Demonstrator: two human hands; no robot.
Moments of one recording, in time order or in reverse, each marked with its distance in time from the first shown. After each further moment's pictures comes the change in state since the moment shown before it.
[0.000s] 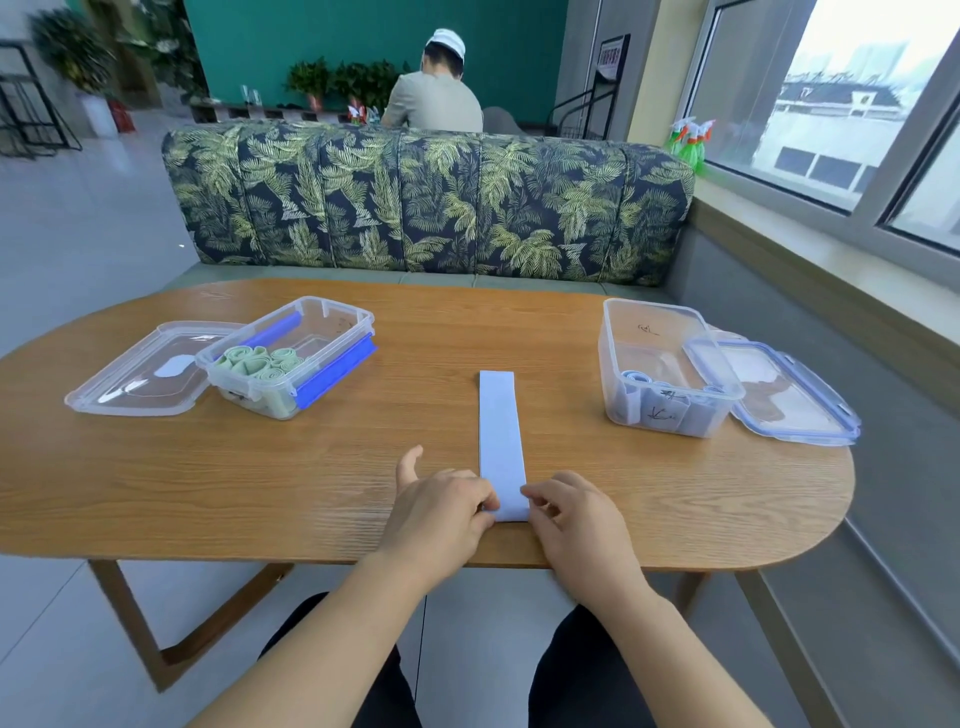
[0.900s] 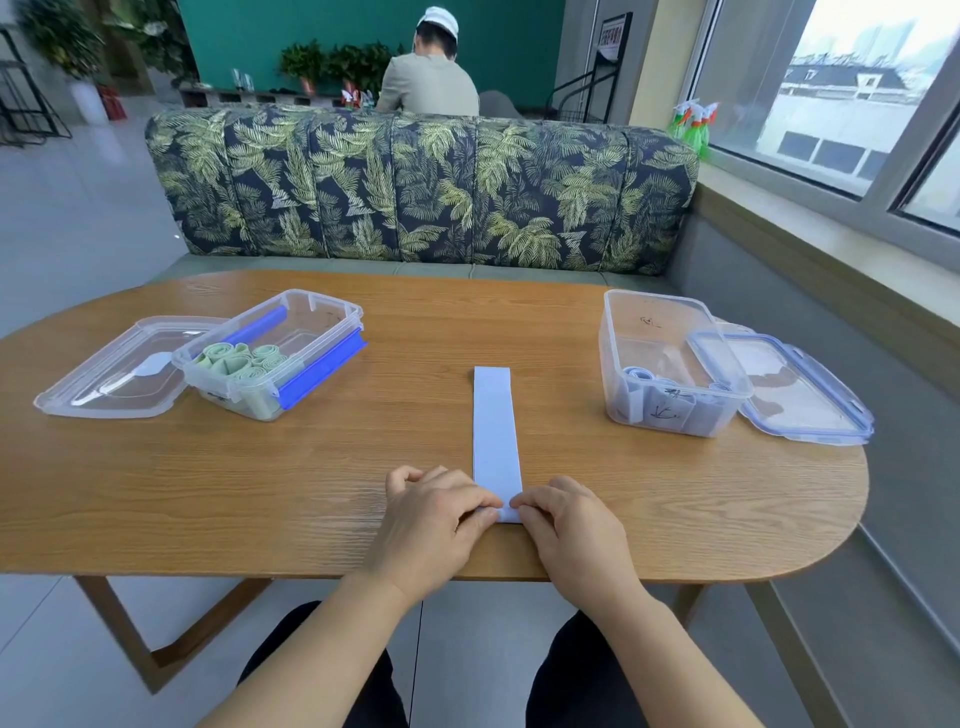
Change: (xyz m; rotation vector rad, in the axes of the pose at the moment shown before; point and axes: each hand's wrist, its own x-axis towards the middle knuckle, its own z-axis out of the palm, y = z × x) left_hand 0.004 -0.015 0.030 -0.219 0.258 0.104; right_hand 0.008 0.007 0.006 0.008 -0.067 0.062
